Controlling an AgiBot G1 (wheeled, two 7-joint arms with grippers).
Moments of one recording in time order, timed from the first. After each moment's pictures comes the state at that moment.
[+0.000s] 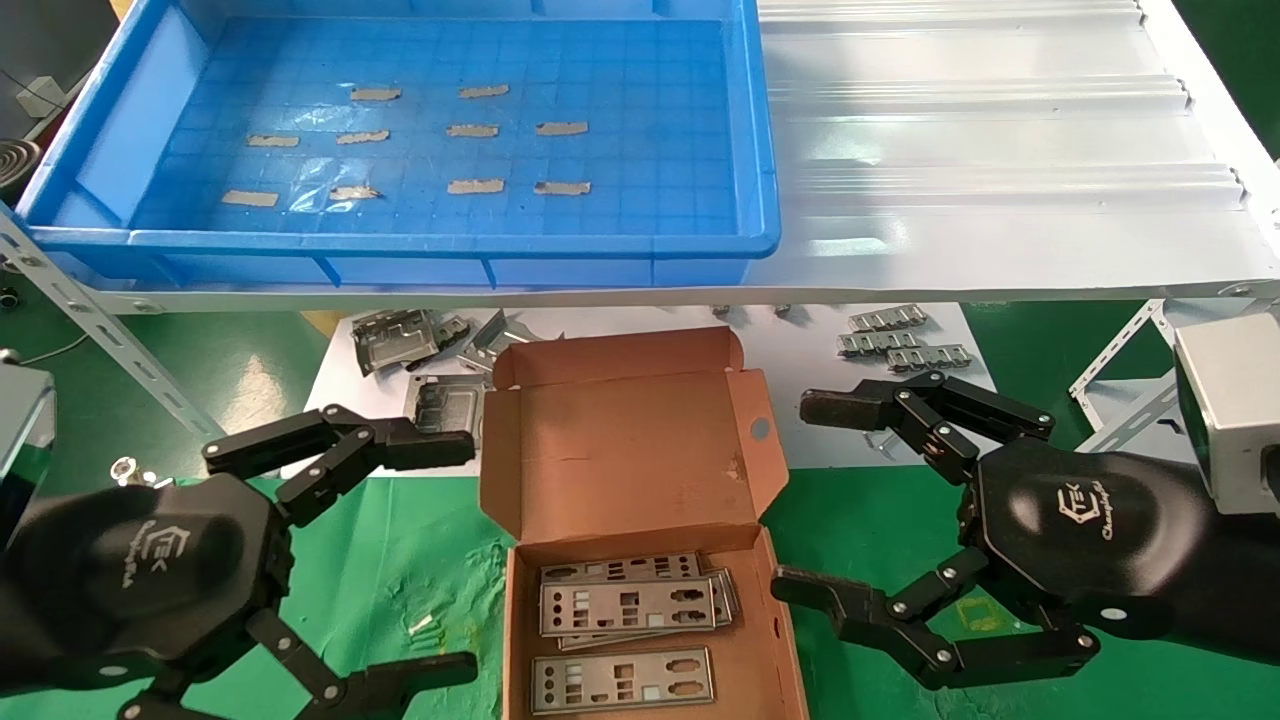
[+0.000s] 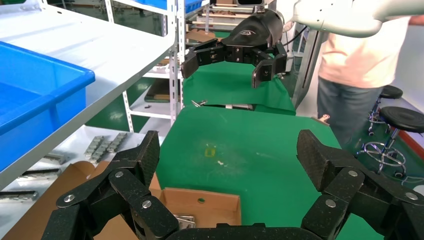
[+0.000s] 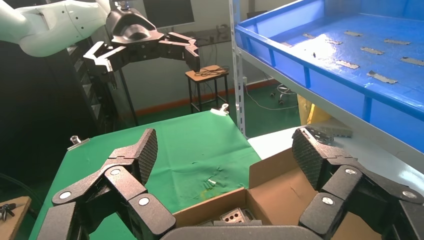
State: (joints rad) left arm -1.07 0.61 0.28 -1.29 0.73 1.50 -0.19; right arm 1.09 -0.52 -0.46 1.21 -0.58 -1.39 0.07
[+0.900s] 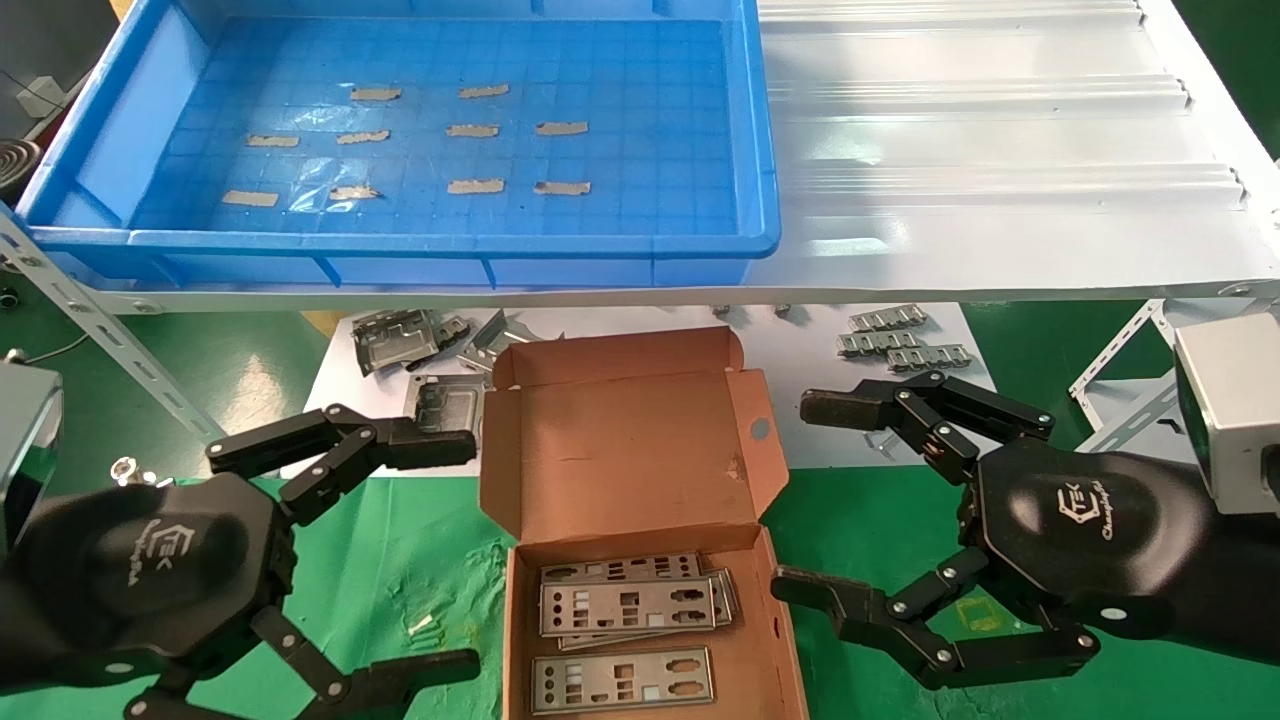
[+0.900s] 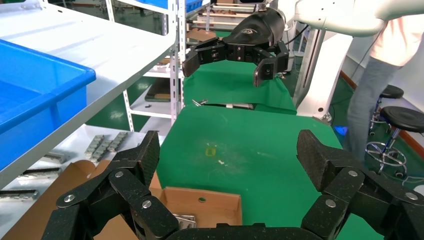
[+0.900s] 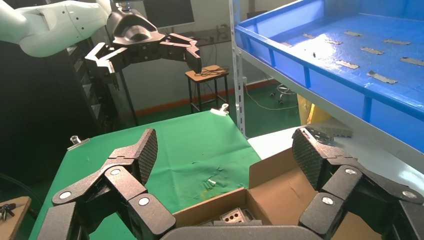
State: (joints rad) left arm -1.07 0.61 0.28 -1.28 0.73 1.50 -0.19; right arm 1.09 -0.52 -0.46 1.21 -0.58 -1.39 0.07
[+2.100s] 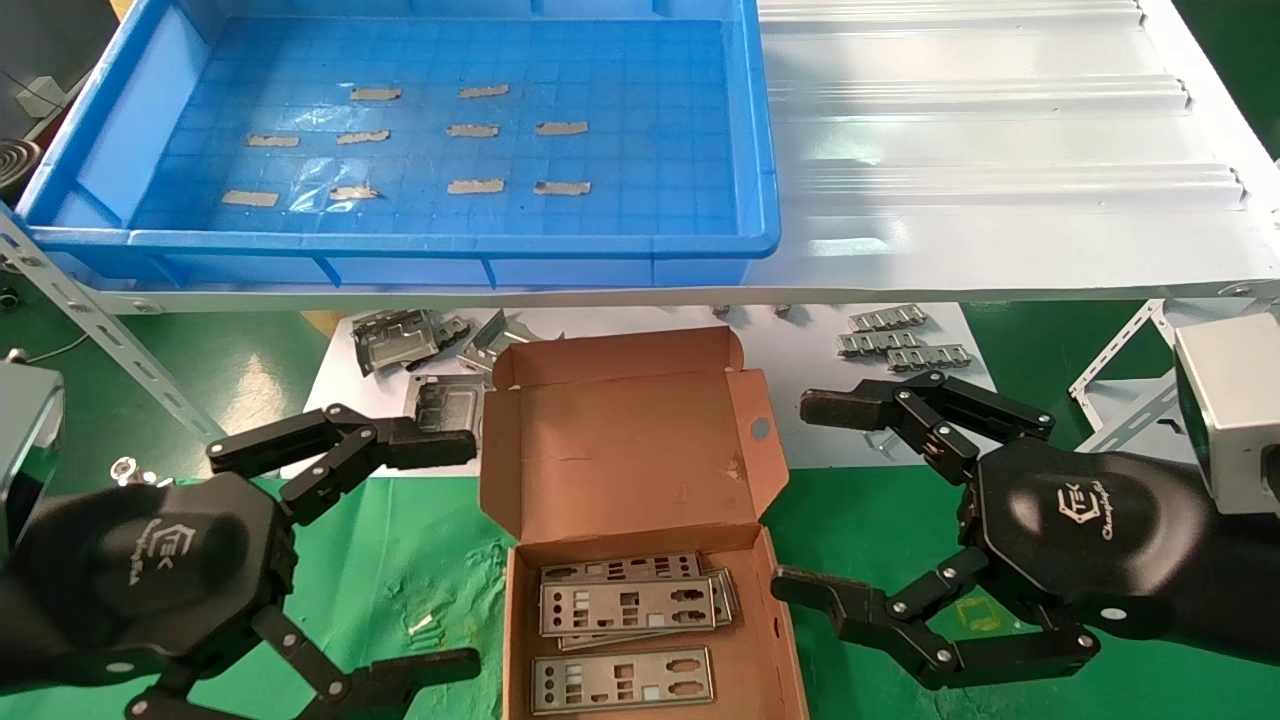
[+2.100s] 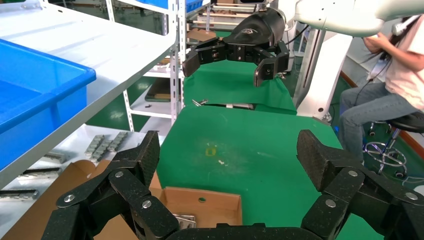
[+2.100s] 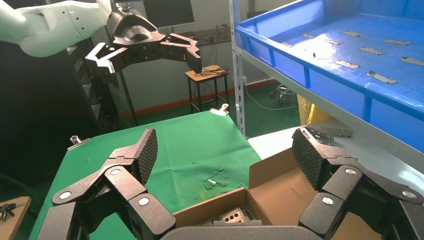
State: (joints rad) left arm -1.07 0.61 0.28 -1.28 0.73 1.49 -0.19; right arm 1.09 -0.52 -0.46 1.21 -0.58 -1.39 0.07
